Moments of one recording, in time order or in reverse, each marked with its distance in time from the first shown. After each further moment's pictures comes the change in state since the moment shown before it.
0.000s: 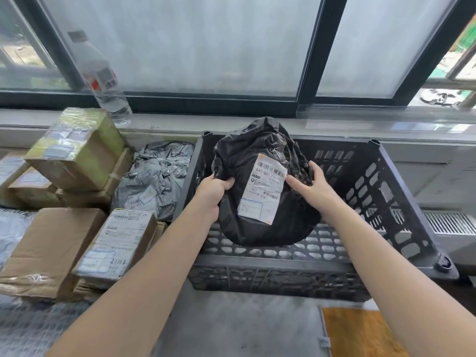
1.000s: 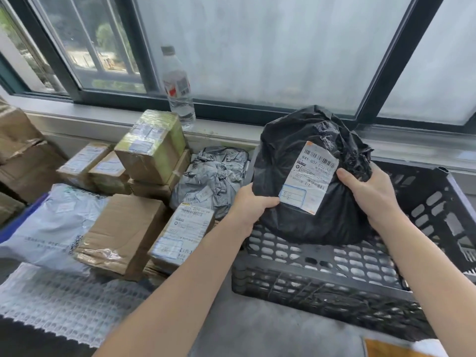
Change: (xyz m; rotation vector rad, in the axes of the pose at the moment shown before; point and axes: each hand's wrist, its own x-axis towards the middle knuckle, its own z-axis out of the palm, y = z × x) left_hand -0.035 0.009 -0.055 0.100 -0.116 0.152; right_hand -0.022 -0.067 0.034 0.045 0.213 -0.316
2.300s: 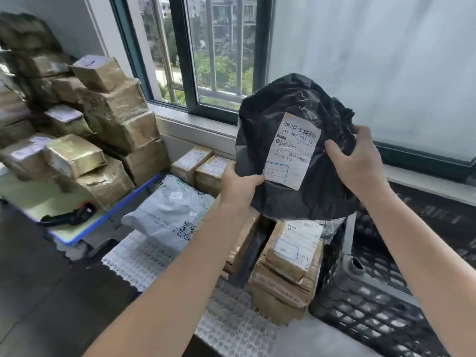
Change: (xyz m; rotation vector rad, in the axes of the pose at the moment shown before) left_hand -0.100 0.071 -0.209 -0.220 0.522 0.284; right_hand -0.078 -0.171 0.207 -0.235 -0.159 -0.407
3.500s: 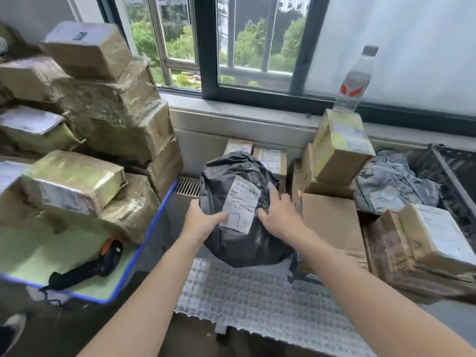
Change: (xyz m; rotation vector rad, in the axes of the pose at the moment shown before) left_hand 0.218 -0.031 -0.334 0.597 -0.211 -0.215; right_hand -0.069 -0.108 0.390 -0.473 -0.524 0.435
